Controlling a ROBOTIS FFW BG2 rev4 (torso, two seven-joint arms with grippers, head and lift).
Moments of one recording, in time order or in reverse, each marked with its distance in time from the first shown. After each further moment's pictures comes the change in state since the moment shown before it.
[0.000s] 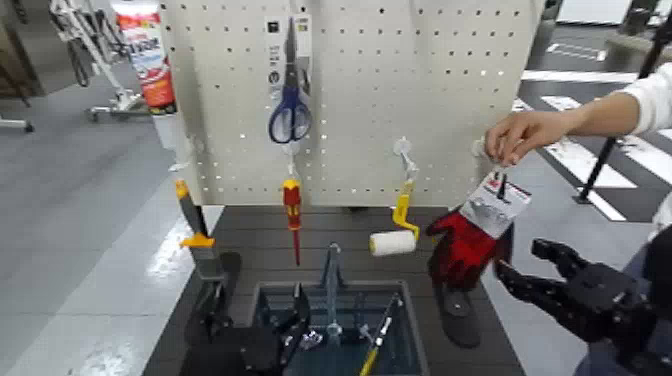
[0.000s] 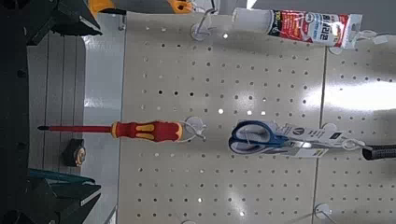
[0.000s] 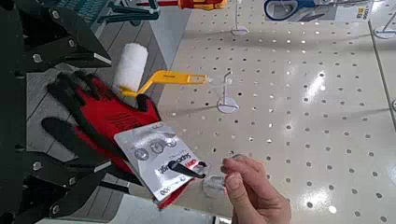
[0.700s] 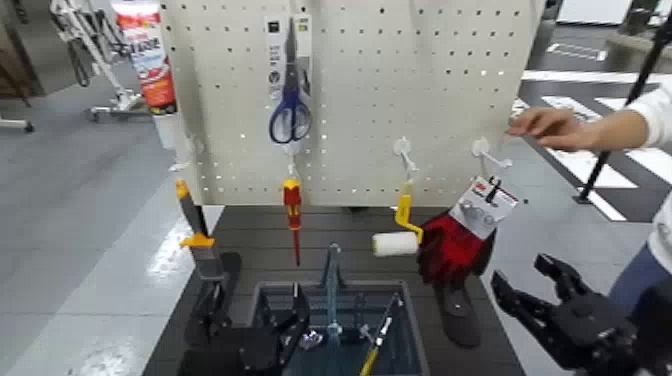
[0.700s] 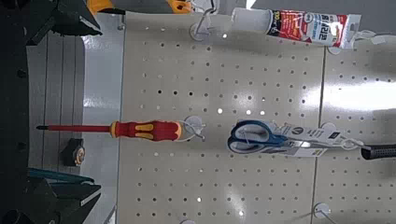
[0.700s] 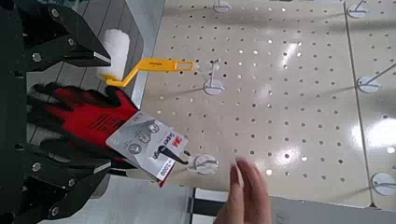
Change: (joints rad) left arm 0.003 -0.002 0.004 -0.003 -0.002 -0.003 -0.002; right arm 0.151 0.052 0.092 0.004 -0.005 -0.274 -0.289
